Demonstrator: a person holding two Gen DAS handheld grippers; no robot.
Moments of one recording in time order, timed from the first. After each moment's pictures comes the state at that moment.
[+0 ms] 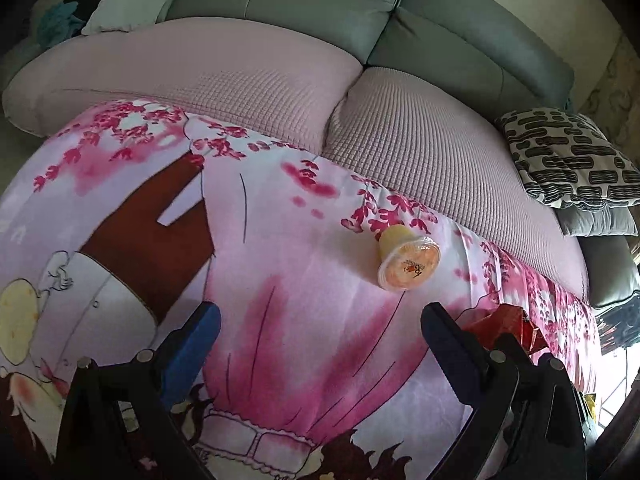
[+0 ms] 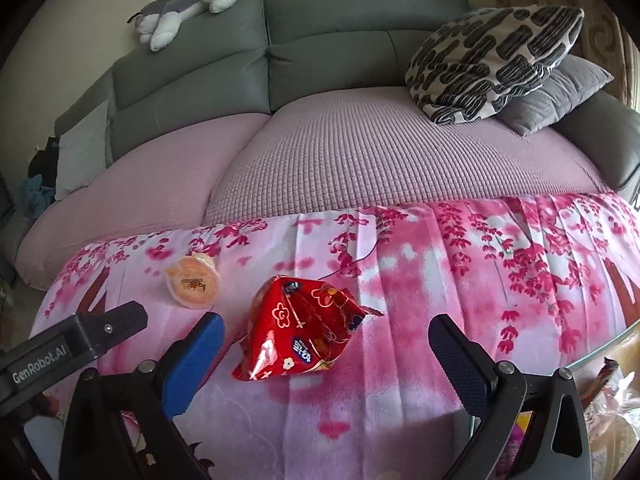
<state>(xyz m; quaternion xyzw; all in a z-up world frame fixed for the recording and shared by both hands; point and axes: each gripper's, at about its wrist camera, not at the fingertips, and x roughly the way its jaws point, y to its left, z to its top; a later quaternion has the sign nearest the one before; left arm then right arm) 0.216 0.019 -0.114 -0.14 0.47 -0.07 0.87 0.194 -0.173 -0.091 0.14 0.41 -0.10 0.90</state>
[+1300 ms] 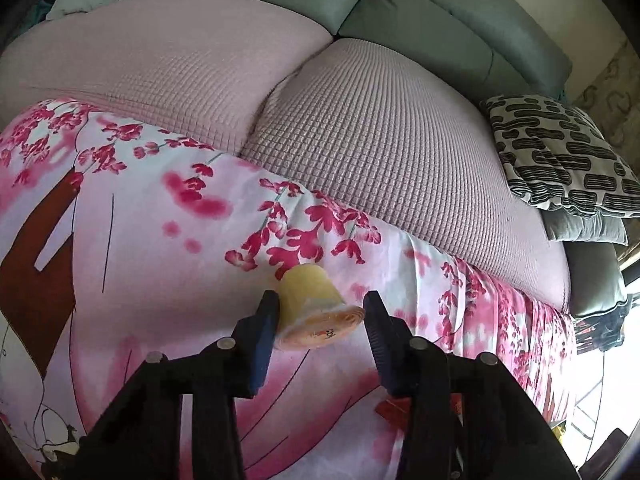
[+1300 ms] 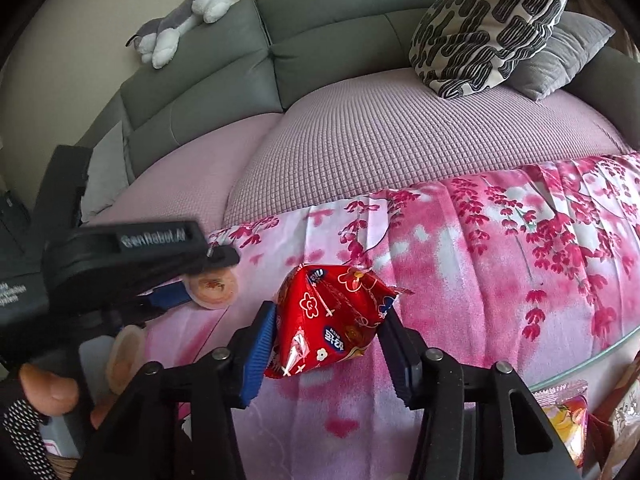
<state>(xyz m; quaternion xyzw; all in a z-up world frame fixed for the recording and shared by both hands) 0.278 -0.044 -0.117 -0.16 0.51 -0.12 0.84 0.191 -0.187 -0.100 0.21 0.40 -0.06 0.89</state>
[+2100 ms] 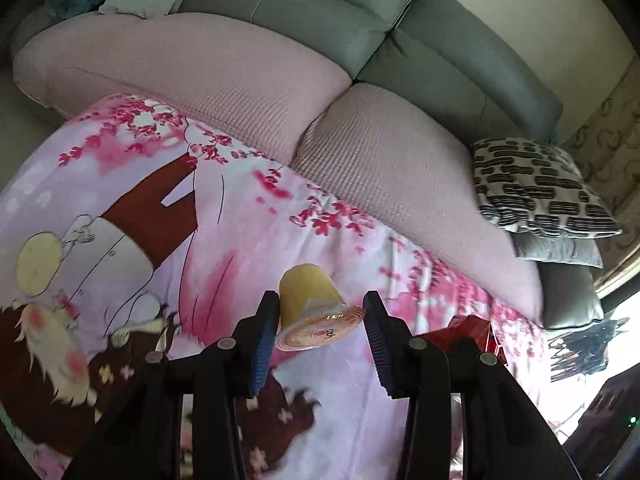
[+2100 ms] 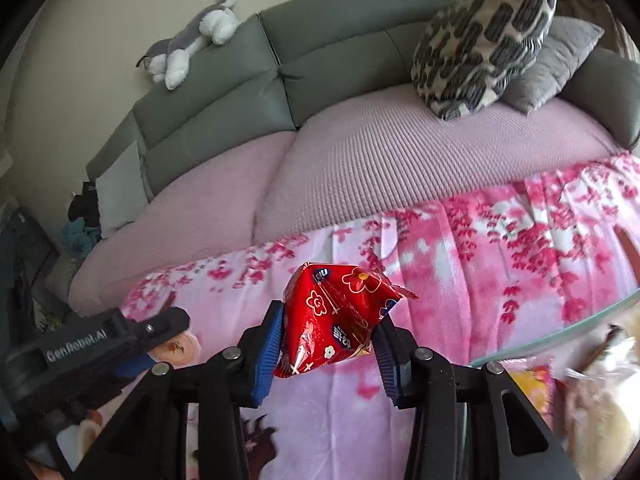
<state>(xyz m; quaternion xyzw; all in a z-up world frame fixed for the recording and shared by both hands) 0.170 0.009 -0.044 -0.21 0.46 -0.09 0.86 0.154 -0.178 -0.034 0.23 0.37 -0.05 0.90</state>
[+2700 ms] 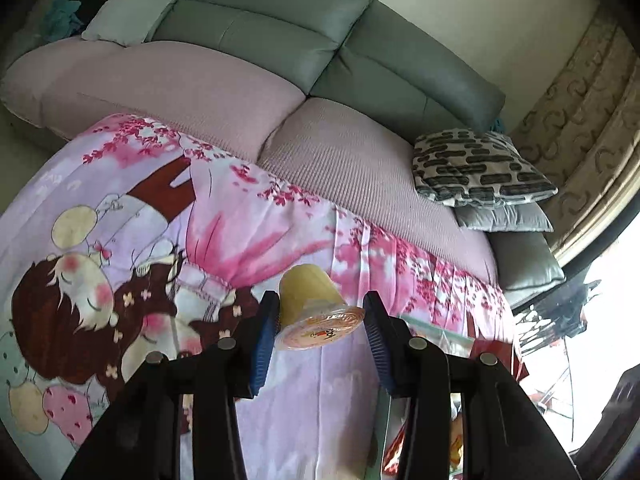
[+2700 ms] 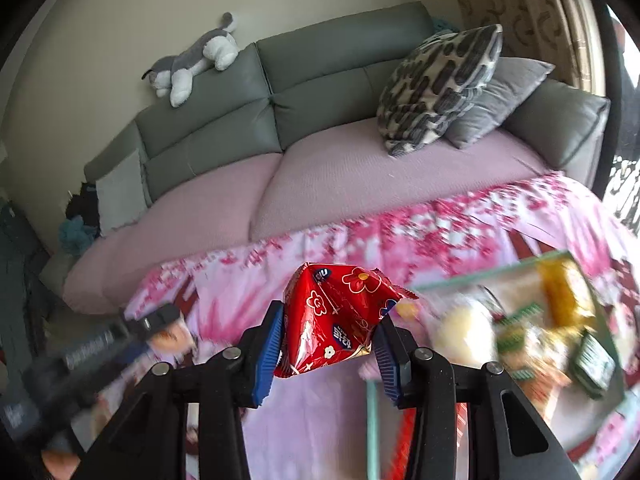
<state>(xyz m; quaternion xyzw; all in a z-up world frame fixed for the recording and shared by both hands) 0.060 0.013 -0.002 -0.19 0.42 -0.15 0.87 0.013 -0.188 0.036 0.20 0.37 -0.10 0.90</state>
